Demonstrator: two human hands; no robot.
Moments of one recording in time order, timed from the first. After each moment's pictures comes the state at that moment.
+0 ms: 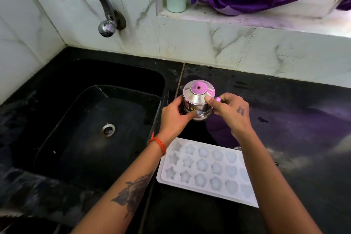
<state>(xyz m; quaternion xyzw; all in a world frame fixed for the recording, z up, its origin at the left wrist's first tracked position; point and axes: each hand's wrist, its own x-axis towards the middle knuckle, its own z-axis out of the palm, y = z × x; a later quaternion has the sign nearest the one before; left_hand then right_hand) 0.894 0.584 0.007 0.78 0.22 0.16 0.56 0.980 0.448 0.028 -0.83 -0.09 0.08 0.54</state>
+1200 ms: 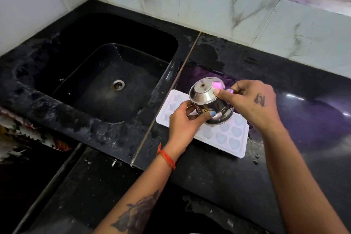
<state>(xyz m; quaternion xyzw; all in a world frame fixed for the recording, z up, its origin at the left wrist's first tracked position) 0.787 0.472 -0.004 0.61 0.33 0.18 0.70 0.891 0.377 0.078 -0.90 -0.24 0.06 0.36</state>
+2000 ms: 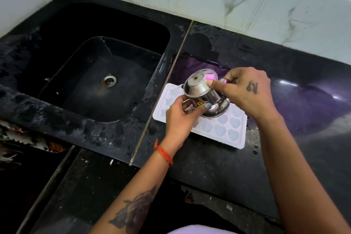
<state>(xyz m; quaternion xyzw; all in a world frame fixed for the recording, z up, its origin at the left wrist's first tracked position) 0.788 0.479 -0.012 0.59 0.32 0.16 0.72 0.889 0.390 0.081 -0.91 -0.26 0.04 0.32</state>
